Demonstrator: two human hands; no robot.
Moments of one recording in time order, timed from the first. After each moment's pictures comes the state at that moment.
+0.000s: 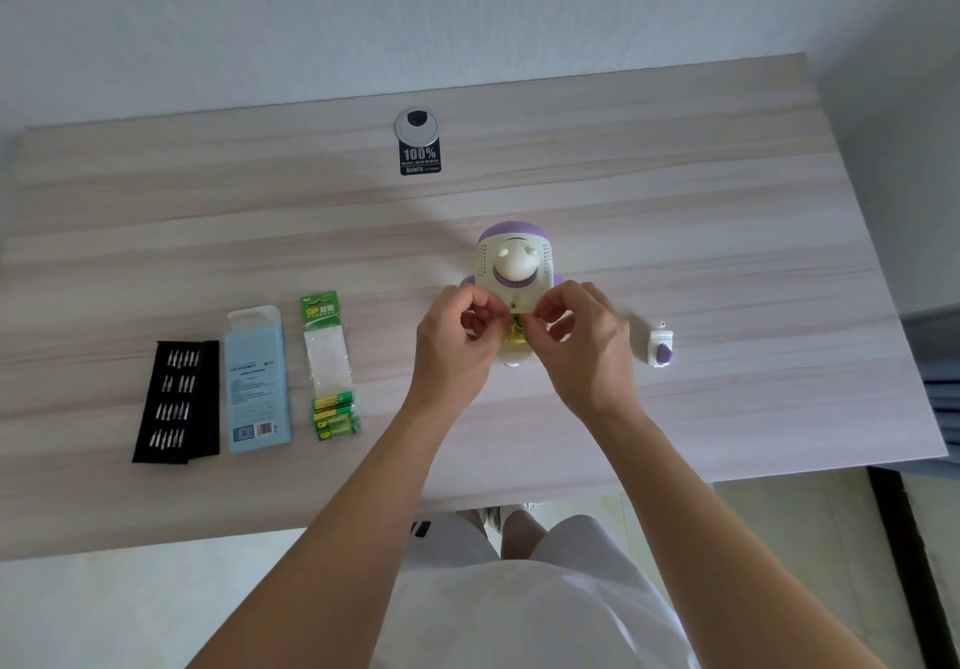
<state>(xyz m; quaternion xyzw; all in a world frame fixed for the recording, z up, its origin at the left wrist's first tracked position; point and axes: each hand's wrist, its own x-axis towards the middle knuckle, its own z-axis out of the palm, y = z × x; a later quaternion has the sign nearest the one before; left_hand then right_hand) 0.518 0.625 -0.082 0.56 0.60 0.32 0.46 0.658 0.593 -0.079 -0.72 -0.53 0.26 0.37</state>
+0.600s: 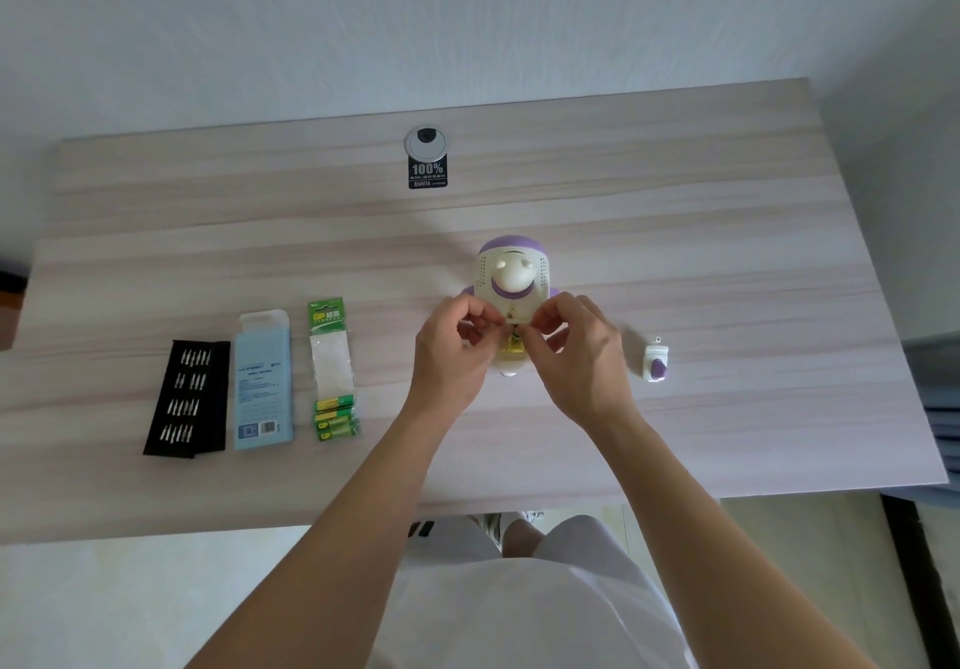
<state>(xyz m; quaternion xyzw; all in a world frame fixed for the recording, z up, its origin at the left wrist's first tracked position) 0.523 0.624 -0.078 0.55 0.62 0.31 0.46 0.667 0.595 -0.076 -0.71 -0.54 0.28 0.35</state>
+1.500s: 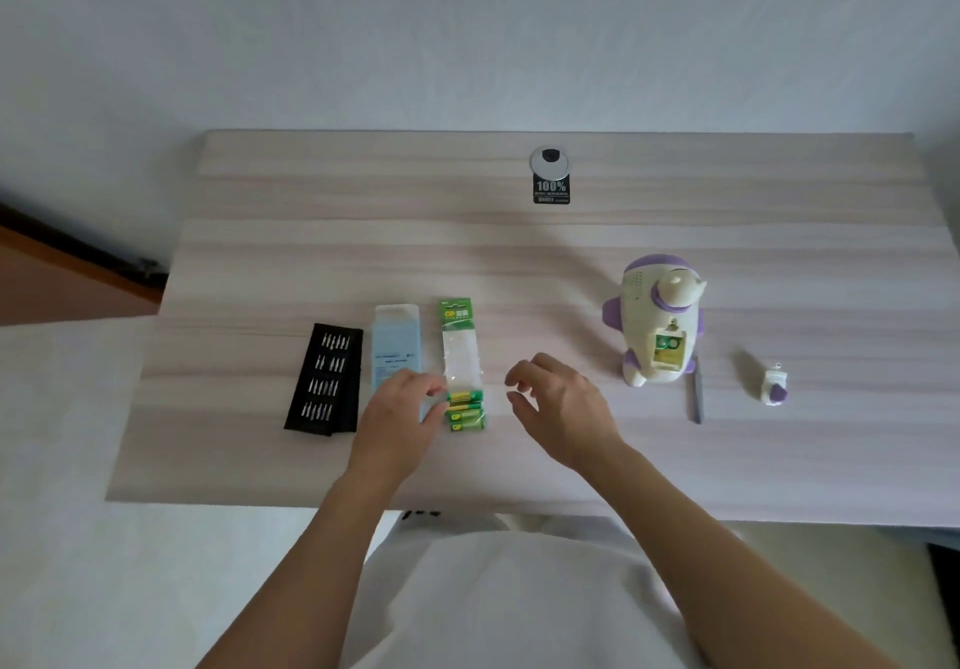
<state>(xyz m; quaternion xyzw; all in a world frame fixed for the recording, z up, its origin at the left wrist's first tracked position) 0.292 0.574 -0.102 0.66 0.68 0.11 0.30 0.508 0.580 -0.090 -0.61 -0.73 0.27 0.14</state>
